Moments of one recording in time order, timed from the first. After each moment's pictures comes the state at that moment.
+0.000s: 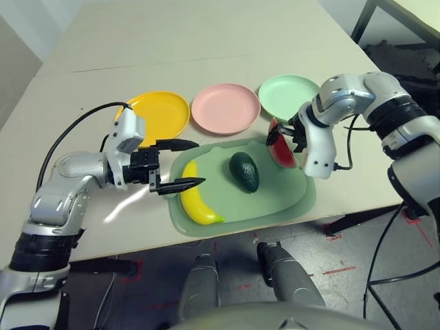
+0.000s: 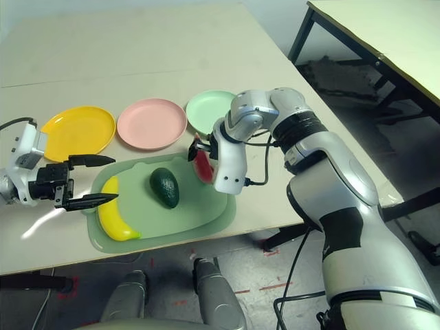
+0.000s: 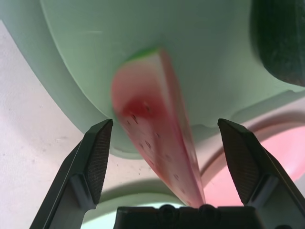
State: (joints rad) left arm -0.26 0.84 0.10 -0.16 -0.56 0.34 -1.26; right arm -1.35 -0.55 0.80 0.97 -0.76 -1.35 0.97
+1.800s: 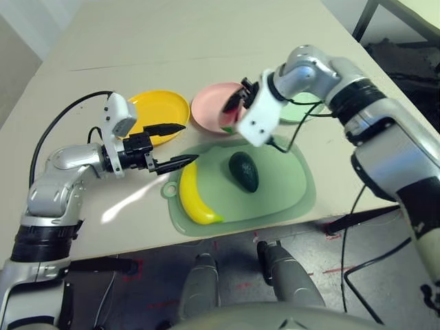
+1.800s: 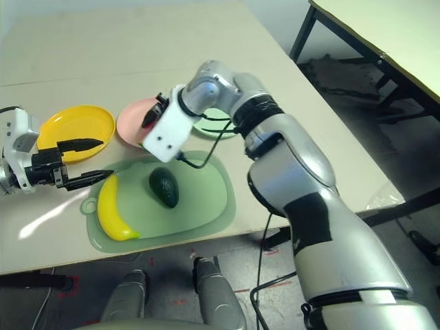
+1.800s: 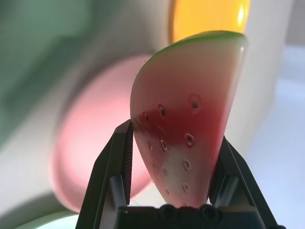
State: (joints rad) left arm -0.31 0.83 0.14 -0.09 -0.52 0.39 -1.08; right arm -1.53 -0.23 0.77 1.25 -0.61 -0.85 0.66
